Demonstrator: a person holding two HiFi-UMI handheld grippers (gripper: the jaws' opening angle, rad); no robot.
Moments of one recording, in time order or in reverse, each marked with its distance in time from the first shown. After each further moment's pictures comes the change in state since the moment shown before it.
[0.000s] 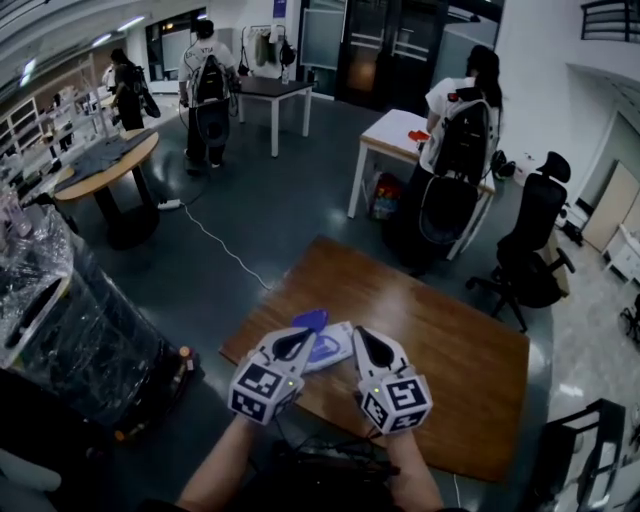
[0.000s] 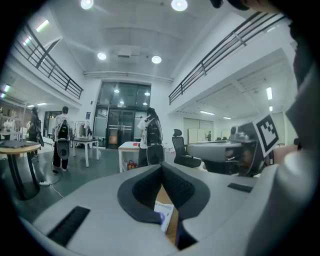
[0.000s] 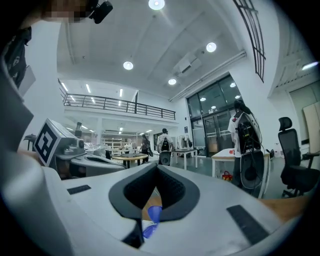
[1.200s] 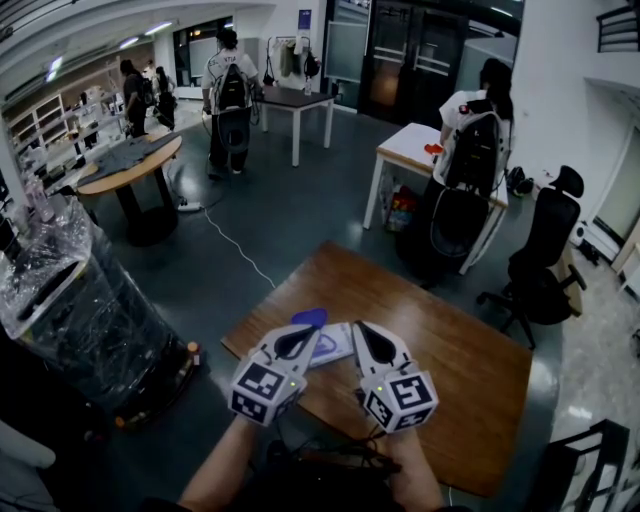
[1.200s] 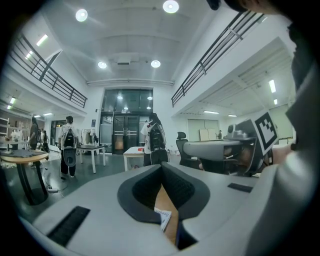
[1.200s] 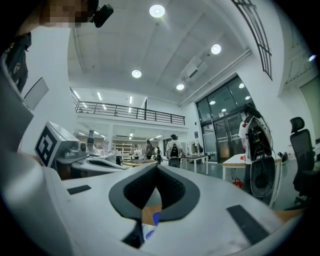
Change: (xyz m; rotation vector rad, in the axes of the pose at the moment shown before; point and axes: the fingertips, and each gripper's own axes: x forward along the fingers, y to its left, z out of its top) left arm -0.009 -0.042 0.033 0.045 -0.039 0.088; right arm -0.031 -0.001 0.036 -0.022 -0.072 0.136
